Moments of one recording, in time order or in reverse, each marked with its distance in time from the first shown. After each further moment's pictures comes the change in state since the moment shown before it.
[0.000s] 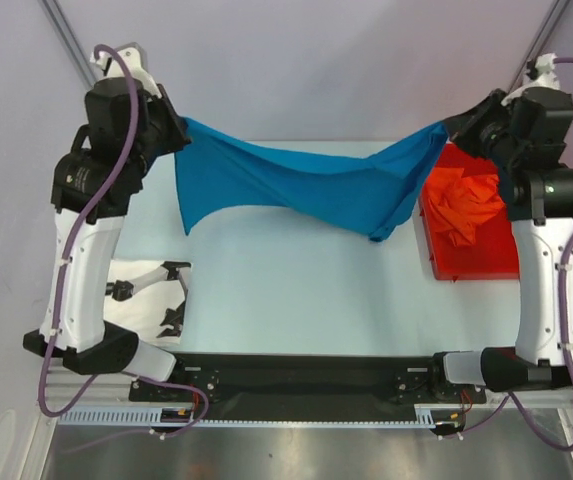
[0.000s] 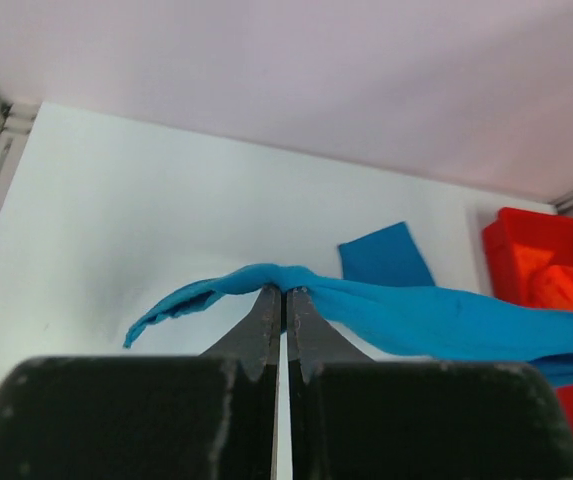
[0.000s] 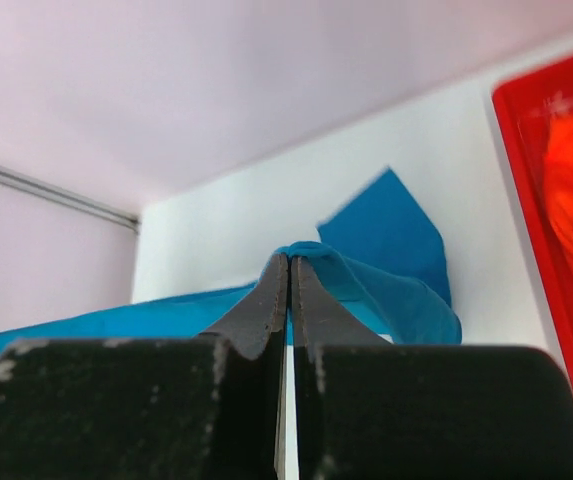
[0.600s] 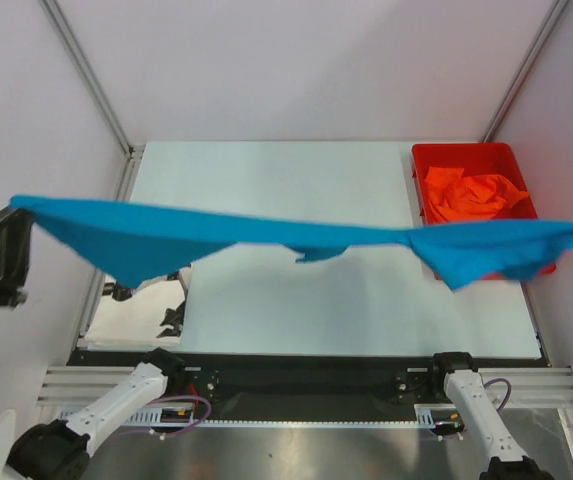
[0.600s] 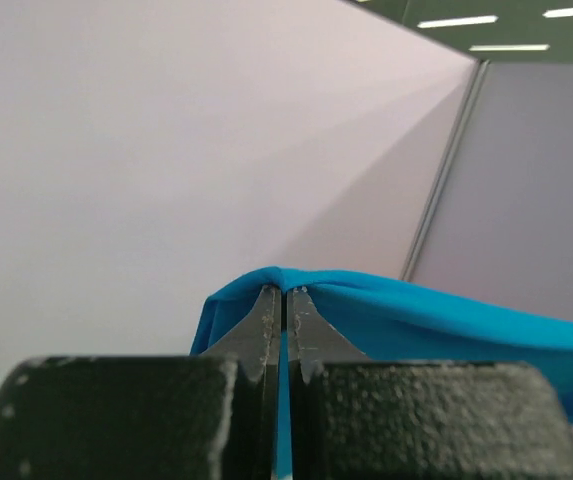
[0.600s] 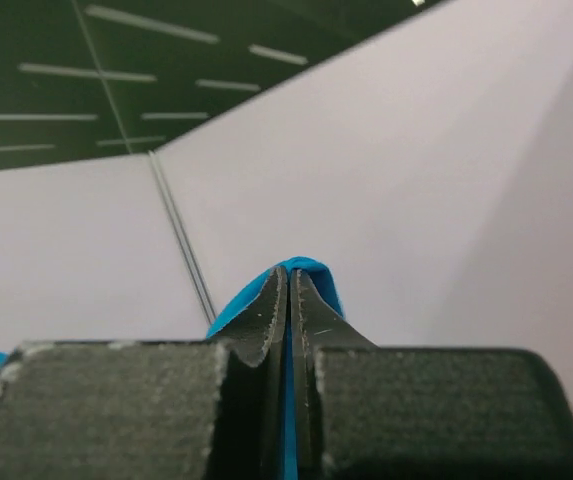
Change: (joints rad) left arm -0.103 -0.681 -0.109 0.190 0.183 0.174; right arm -0.002 -0.711 0.037 0.186 -0.038 -0.027
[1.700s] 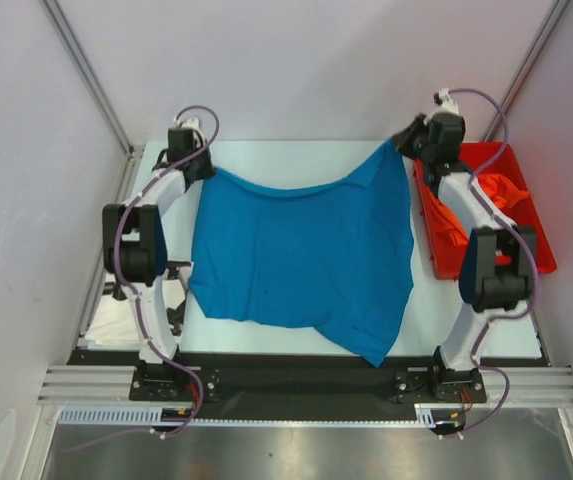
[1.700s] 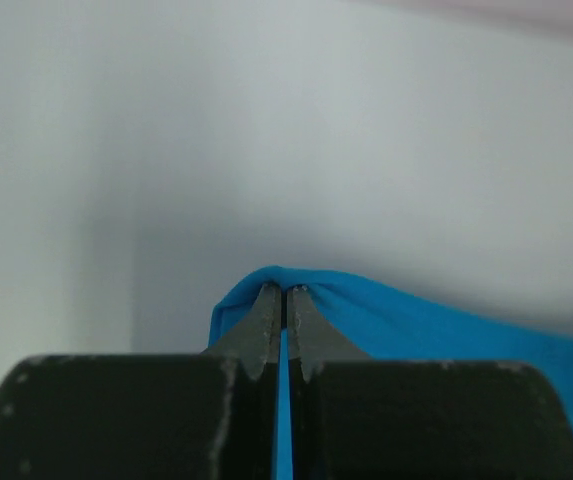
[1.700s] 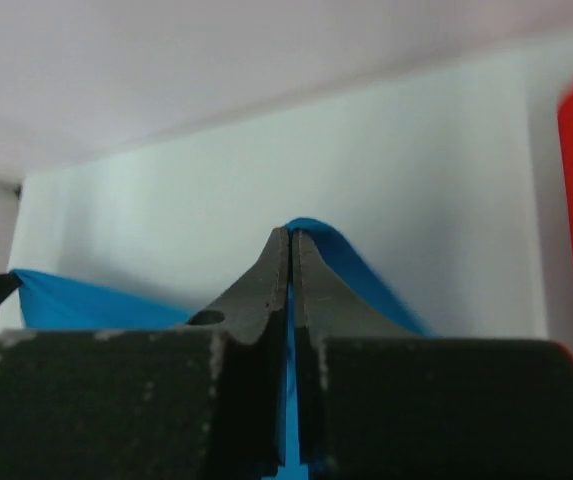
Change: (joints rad) left arm 0.427 1.277 -0.497 0.676 0.203 -0.012; right arm 0.021 1.169 -0.487 0.688 -0.025 -0.052
